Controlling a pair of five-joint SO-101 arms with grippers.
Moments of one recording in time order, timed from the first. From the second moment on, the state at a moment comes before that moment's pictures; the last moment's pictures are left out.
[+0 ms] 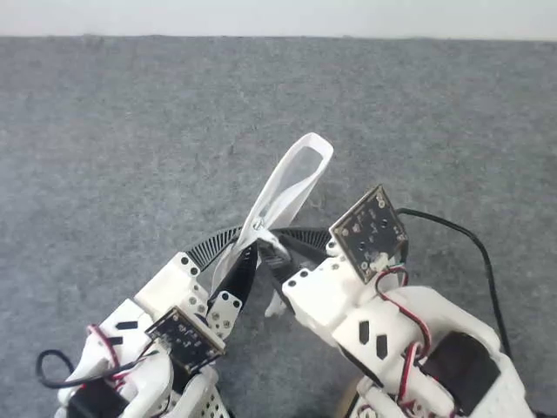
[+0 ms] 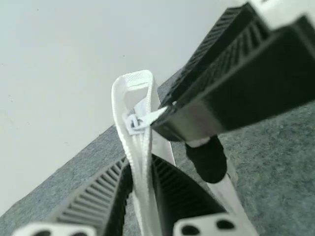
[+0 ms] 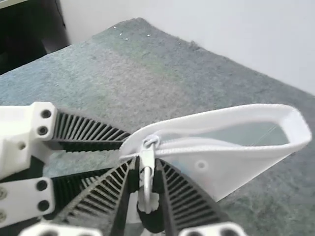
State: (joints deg) left arm 28.5 -103.9 62.3 71.5 -18.5; right arm -48.3 -68.2 31.6 68.9 -4.6
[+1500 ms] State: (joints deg) left arm 28.6 -103.9 62.8 71.5 -18.3; right arm -44.6 -69.3 21.8 78.7 -3.7
